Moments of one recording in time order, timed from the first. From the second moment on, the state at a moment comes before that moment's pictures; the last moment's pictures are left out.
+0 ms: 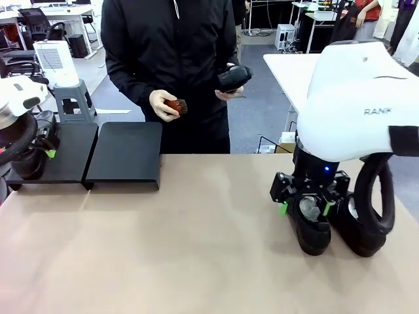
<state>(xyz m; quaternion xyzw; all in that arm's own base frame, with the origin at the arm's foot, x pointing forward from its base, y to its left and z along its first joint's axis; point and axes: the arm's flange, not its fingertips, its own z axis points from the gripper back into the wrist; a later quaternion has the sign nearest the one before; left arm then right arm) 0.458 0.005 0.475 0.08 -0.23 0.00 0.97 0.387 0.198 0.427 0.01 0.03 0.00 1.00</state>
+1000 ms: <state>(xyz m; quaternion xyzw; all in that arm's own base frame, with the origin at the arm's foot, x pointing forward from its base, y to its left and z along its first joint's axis) 0.458 0.005 0.475 0.08 -0.23 0.00 0.97 0.442 0.192 0.347 0.04 0.03 0.04 1.00</state>
